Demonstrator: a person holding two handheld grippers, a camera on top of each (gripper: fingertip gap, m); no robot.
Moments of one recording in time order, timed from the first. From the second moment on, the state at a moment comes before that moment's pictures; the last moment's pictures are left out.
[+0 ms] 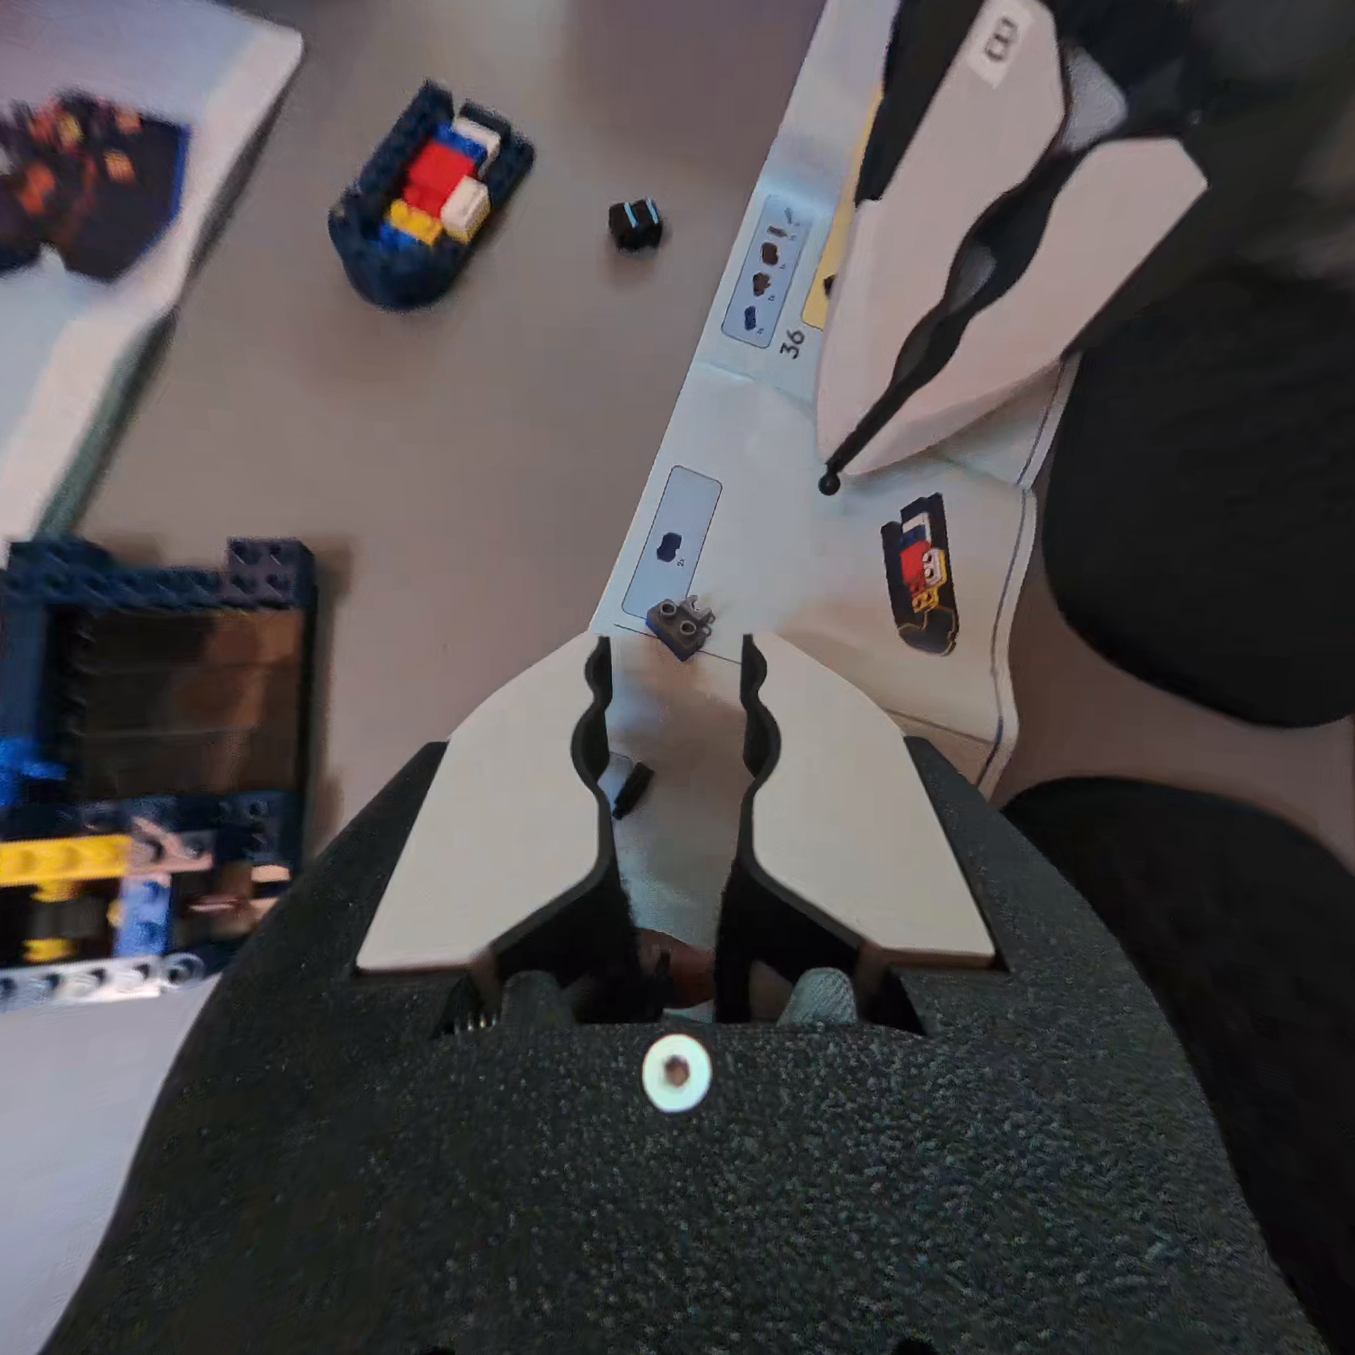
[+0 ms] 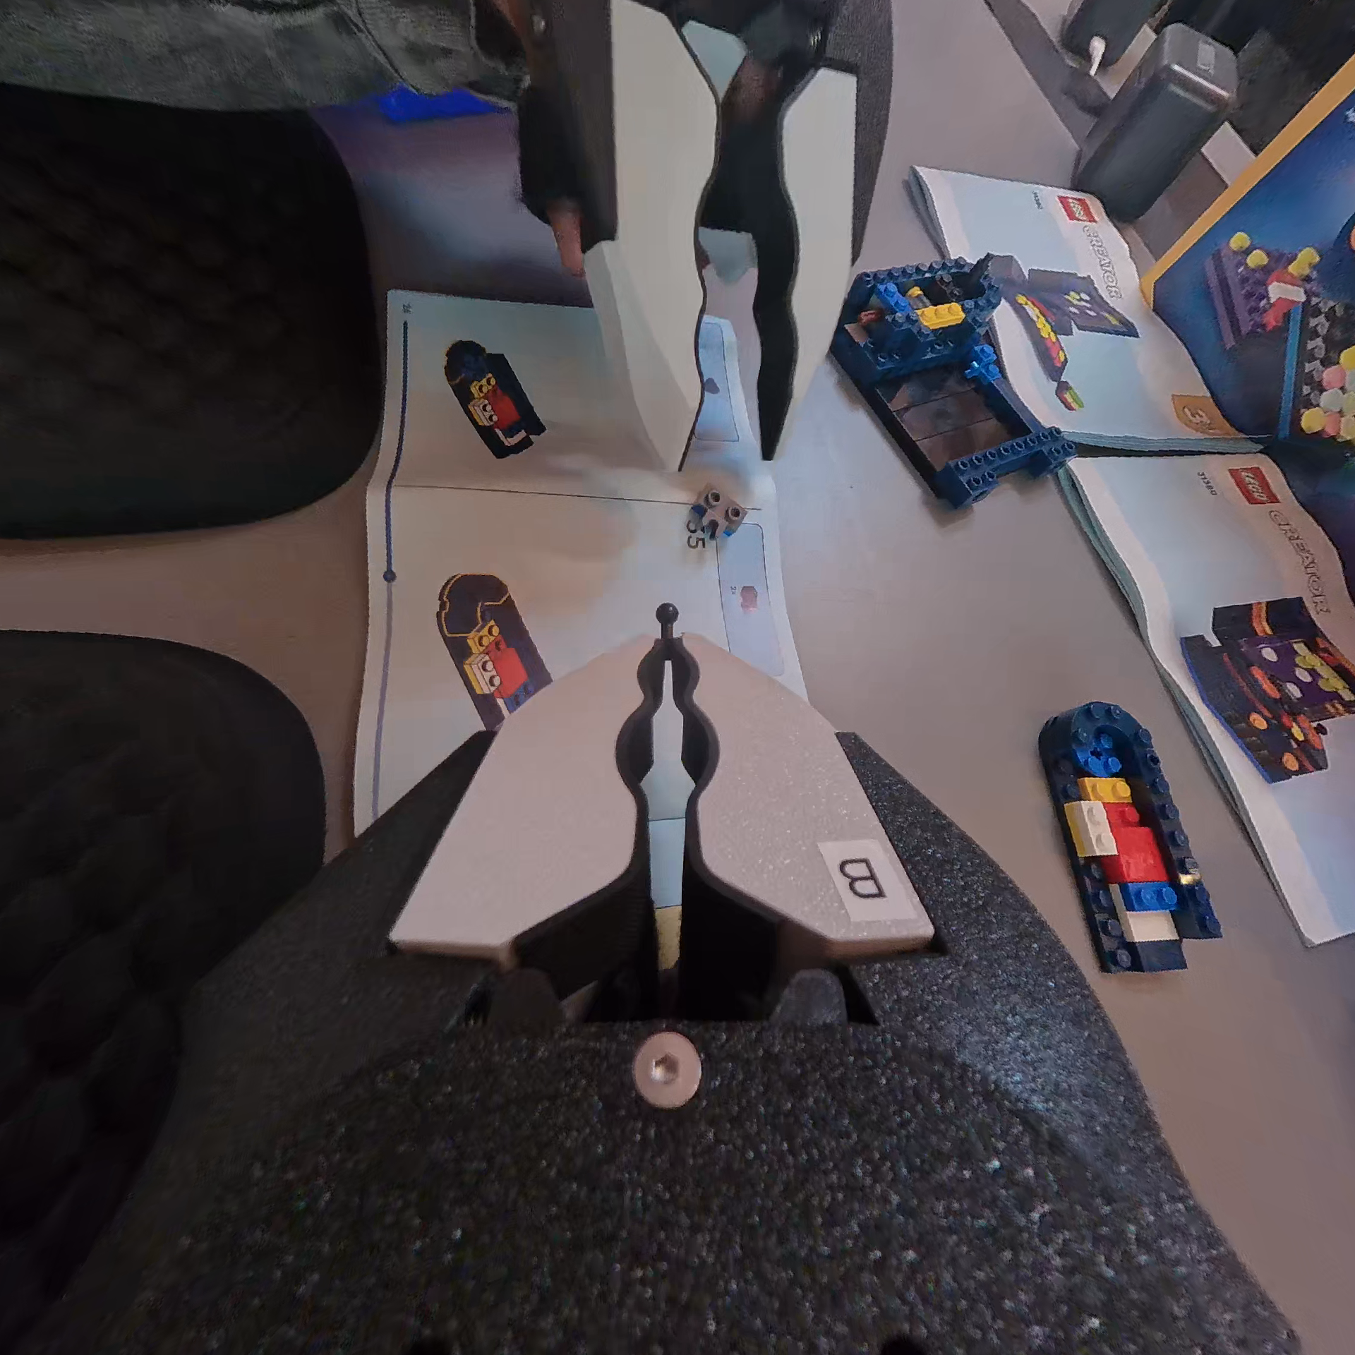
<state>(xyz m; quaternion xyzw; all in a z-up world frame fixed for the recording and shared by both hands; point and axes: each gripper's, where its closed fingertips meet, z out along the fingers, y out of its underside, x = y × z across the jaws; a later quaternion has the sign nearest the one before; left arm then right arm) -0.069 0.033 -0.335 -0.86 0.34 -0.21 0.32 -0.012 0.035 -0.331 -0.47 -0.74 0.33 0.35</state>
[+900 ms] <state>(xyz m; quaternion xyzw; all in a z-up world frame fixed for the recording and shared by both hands) -0.046 0.043 -0.338 -0.81 0.42 -0.12 0.39 -0.023 0.053 -0.325 -0.45 -0.79 0.28 0.30</state>
